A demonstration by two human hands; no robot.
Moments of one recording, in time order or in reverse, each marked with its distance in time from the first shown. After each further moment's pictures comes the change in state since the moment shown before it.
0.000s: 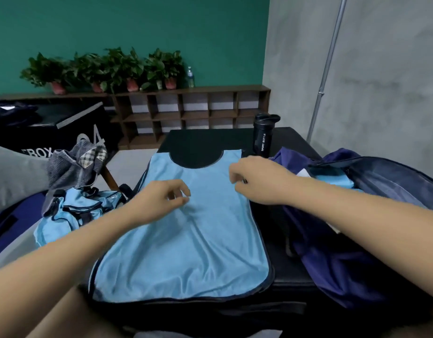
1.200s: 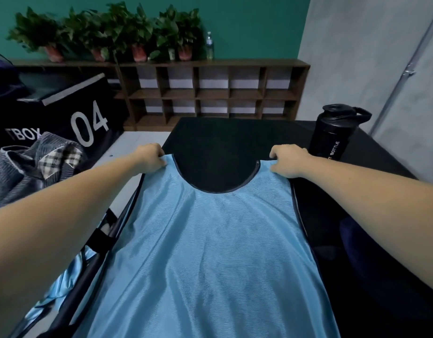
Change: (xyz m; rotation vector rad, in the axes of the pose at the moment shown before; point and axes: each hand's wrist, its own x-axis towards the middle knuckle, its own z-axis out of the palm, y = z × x) left_hand 0.299 -0.260 -0.017 0.334 -0.014 -0.503; right_hand 0.305 0.216 0.150 -0.027 -0.207 0.426
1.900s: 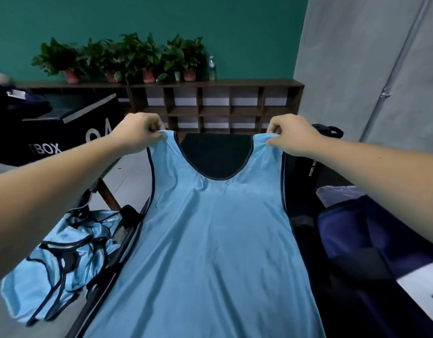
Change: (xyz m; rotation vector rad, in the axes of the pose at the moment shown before) left_hand -0.096 0.024 -0.147 -0.107 0.324 0.294; right_hand -0.087 -0.025 -0.124 0.281 0.367 -0.180
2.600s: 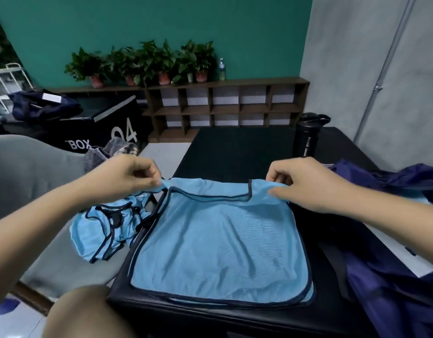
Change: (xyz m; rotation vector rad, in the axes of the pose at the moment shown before) left_hand -0.260 0.059 -0.095 -0.198 -0.307 -0.004; right_hand -0.250 -0.089 -0.044 0.159 -0.207 -0.167
